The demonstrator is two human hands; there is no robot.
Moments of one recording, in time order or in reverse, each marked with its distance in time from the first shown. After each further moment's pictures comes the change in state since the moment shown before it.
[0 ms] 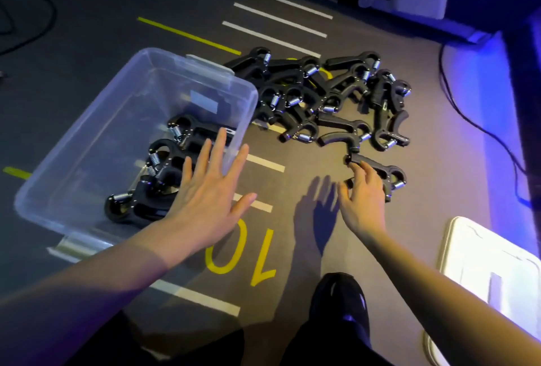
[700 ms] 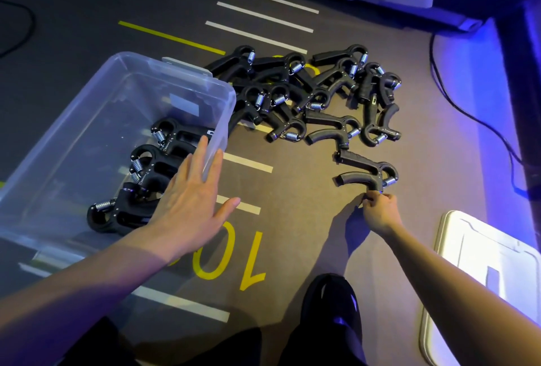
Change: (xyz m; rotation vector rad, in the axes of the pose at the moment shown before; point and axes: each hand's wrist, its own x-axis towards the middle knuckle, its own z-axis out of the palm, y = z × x) left_hand 0.006 0.007 0.007 -0.061 -0.013 -0.015; right_hand 0.020 0.073 -0.004 0.134 -0.296 0.393
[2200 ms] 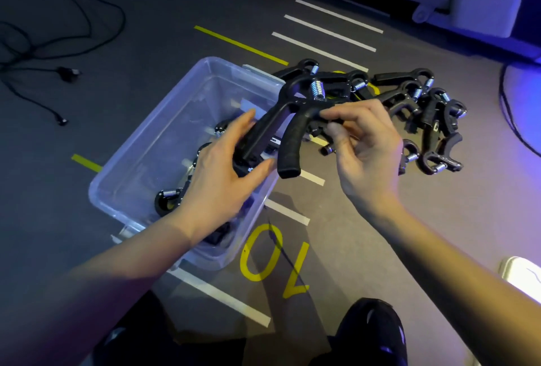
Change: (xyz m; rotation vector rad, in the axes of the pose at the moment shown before) left_hand -0.008 -0.041 -0.048 -0.722 0.431 -0.021; right_hand -0.116 -0.213 0.001 0.627 0.306 -1.131
